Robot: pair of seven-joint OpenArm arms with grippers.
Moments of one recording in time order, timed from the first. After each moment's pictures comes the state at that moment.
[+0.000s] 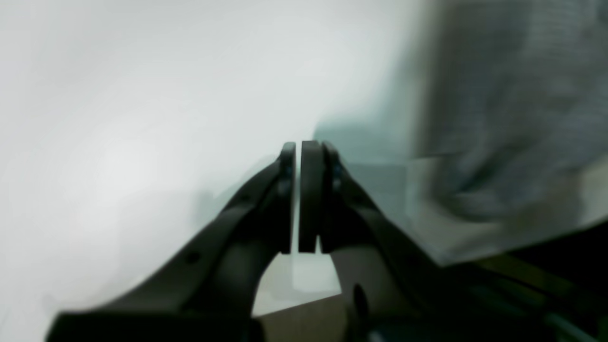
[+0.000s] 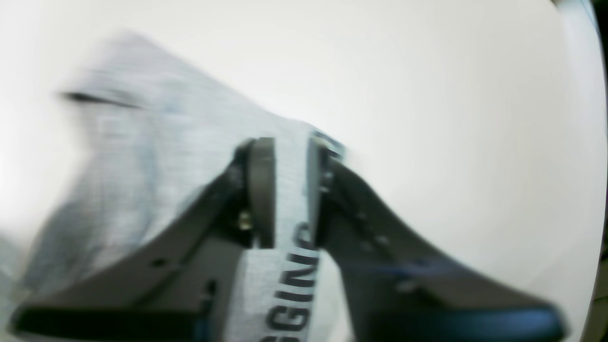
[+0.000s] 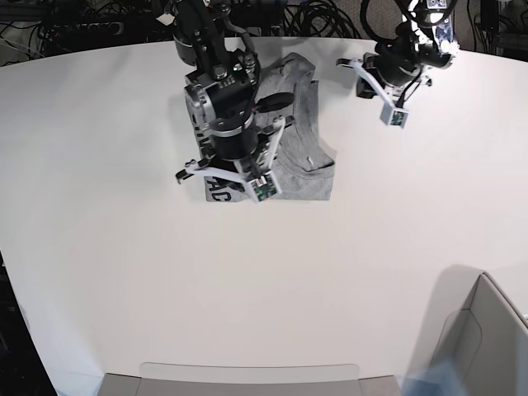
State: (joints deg) left arm 26.9 -5.2 -8.7 115.2 -23.3 -16.8 63.2; right arm -5.2 -4.9 -25.6 119.2 -22.6 8.0 -67.6
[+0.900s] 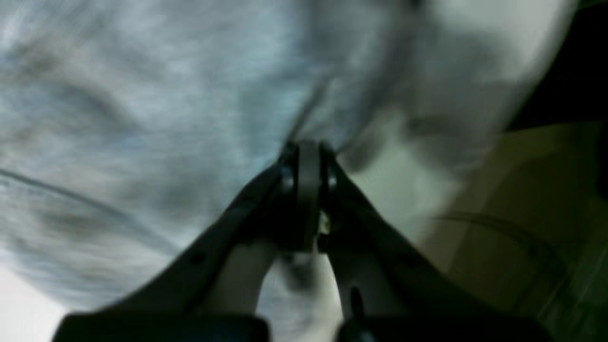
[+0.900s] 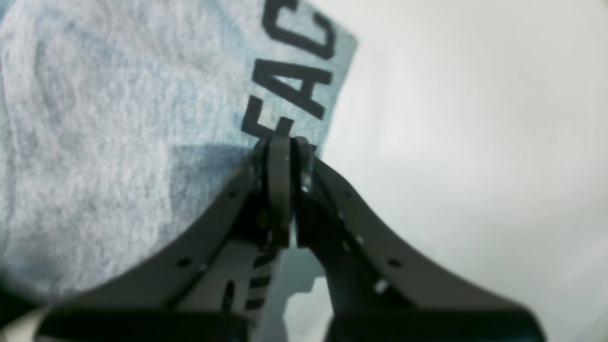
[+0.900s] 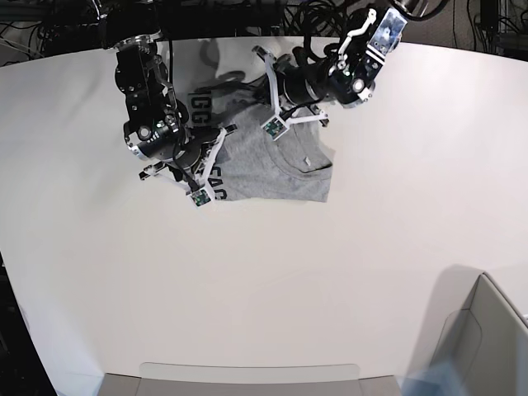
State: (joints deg) left arm 8.3 -12.5 28.6 102.2 -22.9 -16.8 59.9; right arm -0.1 8.4 -12.6 101.4 7.4 13.6 -67.1
